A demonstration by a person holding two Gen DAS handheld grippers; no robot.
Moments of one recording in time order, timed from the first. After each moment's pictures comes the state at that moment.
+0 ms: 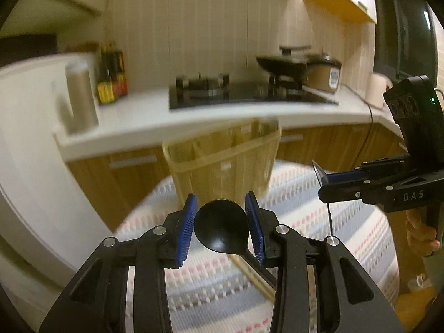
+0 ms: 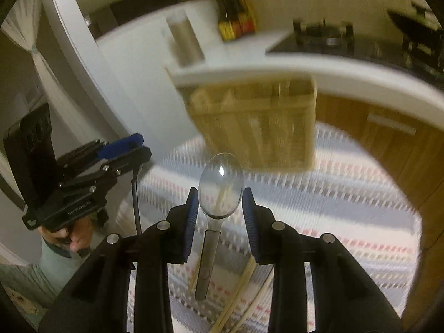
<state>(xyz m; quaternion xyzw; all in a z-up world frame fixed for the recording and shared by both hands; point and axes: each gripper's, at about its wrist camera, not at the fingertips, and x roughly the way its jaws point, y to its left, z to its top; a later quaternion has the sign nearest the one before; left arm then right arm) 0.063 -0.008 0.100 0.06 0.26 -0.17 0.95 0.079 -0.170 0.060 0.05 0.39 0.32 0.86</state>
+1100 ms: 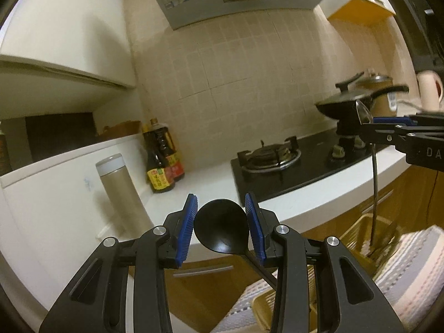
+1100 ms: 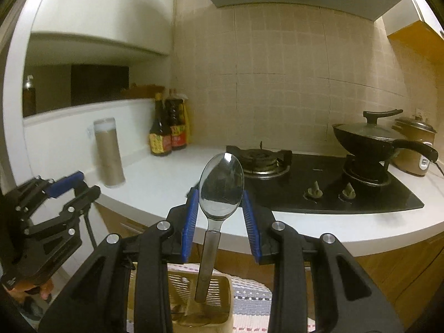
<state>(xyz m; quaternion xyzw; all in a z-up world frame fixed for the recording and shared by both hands) 0.191 -0.022 0.141 0.16 0.09 -0.02 0.98 0.193 -0.179 0.149 0.00 0.15 0.11 0.98</state>
